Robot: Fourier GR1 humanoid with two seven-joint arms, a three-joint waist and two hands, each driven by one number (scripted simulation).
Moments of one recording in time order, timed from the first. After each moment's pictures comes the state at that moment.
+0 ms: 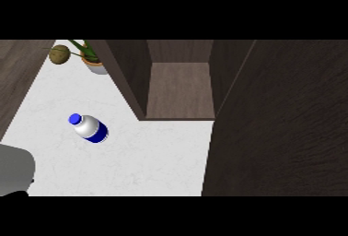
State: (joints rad) left arm 0.11 0.07 0.21 -2.44 0.03 0.27 0.53; right arm 0.23 -0.06 0.56 -2.48 0.08 -0.08 0.29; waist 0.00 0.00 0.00
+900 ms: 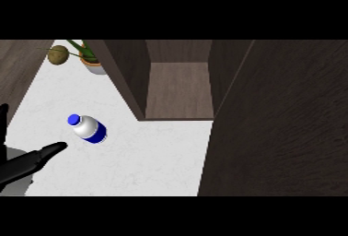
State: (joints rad) left arm 0.04 0.06 0.25 -2.05 0.03 0.22 0.28; right arm 0.17 -0.11 0.65 -2.48 0.11 -0.20 0.34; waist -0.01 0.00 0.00
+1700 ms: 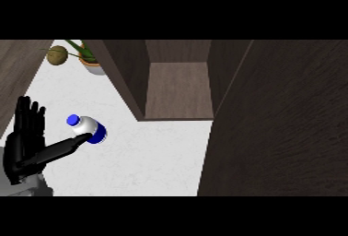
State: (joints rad) left arm -0.03 0.05 0.29 -1.59 0.04 0.18 -0.04; right arm 0.19 -0.19 0.69 -2.49 0.12 -0.26 0.30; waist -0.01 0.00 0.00
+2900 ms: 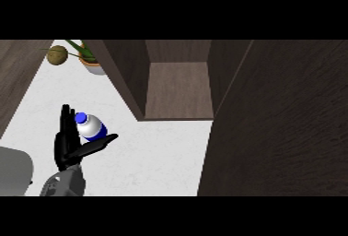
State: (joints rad) left arm -0.21 0.04 0.33 -0.96 0.08 0.17 -0.47; right arm 0.15 -0.25 0.73 -2.48 0.13 -0.35 0.31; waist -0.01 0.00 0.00
